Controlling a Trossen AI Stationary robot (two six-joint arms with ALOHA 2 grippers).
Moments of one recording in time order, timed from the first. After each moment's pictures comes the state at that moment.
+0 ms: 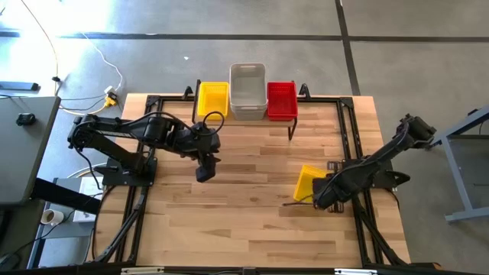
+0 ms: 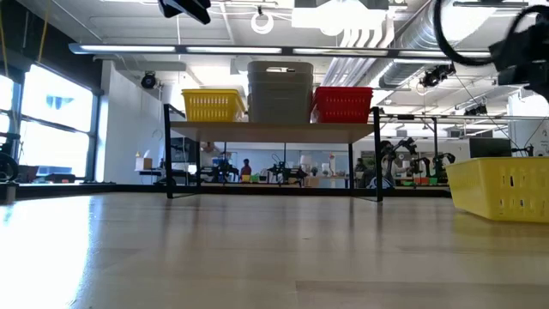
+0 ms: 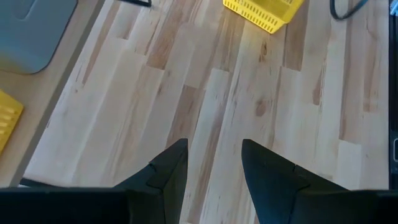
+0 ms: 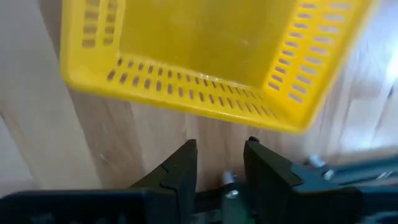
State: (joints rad) left arm 0.00 1.37 1.44 -1.02 -0.17 -0.33; right arm 0.60 1.33 0.87 -1.26 0.08 0.66
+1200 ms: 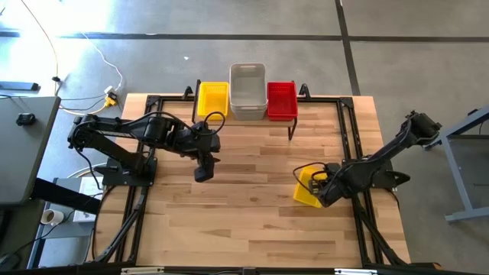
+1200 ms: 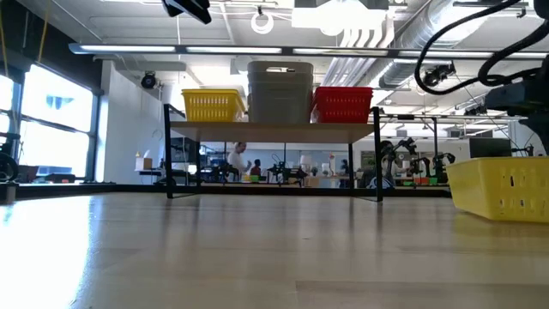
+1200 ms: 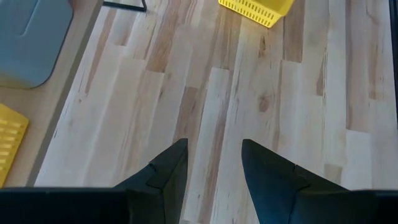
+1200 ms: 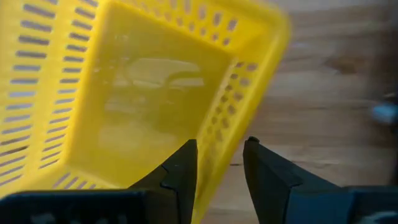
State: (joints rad) left arm 0.00 1.37 1.44 -1.02 -0.17 -0.25; right arm 0.60 1.20 0.60 -0.91 0.14 2.11
